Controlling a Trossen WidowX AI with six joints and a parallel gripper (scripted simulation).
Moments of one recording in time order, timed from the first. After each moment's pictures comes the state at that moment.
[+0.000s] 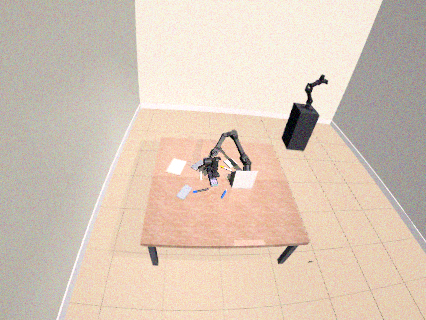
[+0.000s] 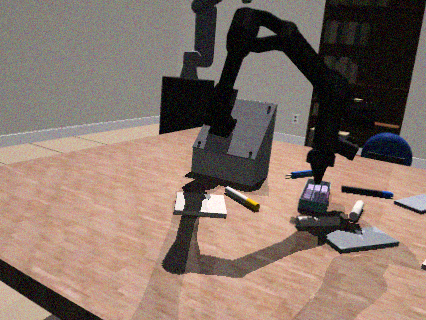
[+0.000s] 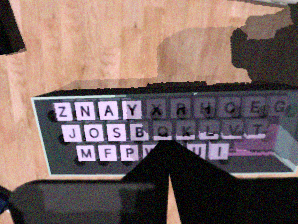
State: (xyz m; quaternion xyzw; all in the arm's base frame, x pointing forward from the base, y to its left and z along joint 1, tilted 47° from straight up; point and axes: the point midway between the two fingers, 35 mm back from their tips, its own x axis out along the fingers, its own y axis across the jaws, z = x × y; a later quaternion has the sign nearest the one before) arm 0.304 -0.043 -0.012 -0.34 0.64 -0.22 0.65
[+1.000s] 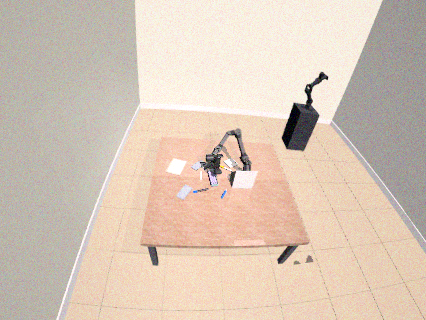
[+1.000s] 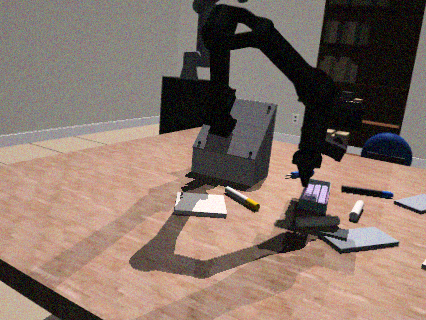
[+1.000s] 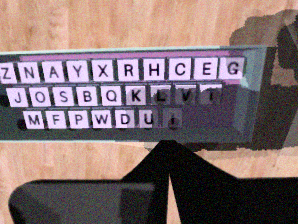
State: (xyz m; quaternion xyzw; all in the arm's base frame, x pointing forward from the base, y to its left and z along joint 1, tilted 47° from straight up) arm 0.282 -0.073 0.017 -0.35 0.65 -0.22 0.64
